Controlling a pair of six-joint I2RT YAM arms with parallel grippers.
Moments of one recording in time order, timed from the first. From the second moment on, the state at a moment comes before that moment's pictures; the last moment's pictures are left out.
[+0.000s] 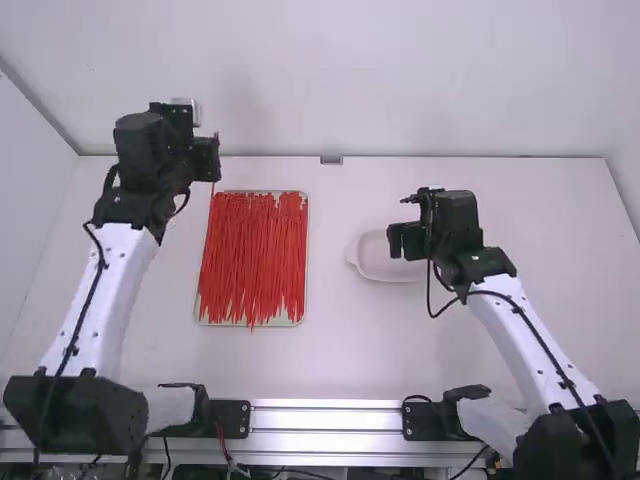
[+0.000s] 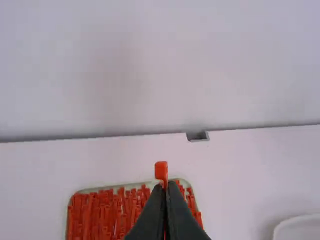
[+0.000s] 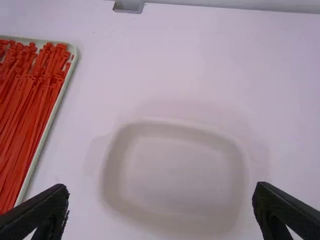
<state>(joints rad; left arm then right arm) 0.04 1.35 1.33 -0.39 0.25 -0.09 0.22 1.24 0.90 -0.45 -0.11 0.03</state>
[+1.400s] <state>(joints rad) 0.01 1.07 0.63 0.66 0.80 -0.36 0.24 1.25 0.90 -0.21 -0.94 -0.33</state>
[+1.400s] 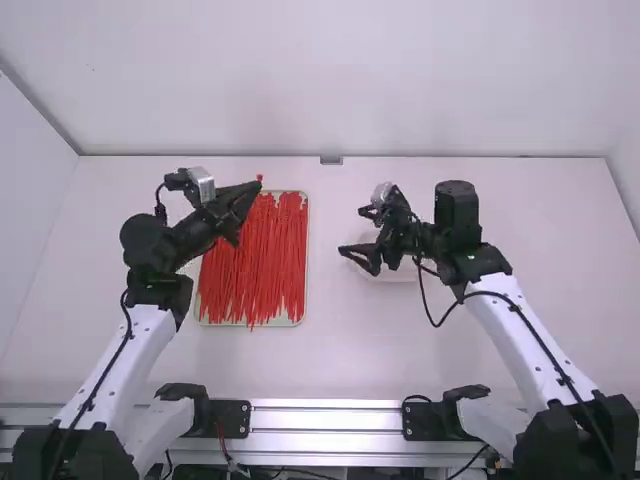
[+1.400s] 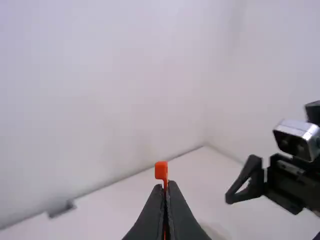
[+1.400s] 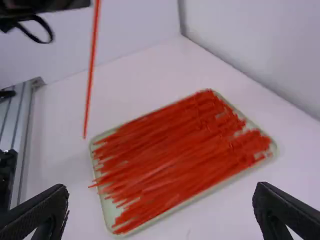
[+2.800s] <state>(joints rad) -0.10 1.38 0.67 1.49 0.96 -0.89 0.37 1.29 0.90 0.33 -1.06 -0.06</state>
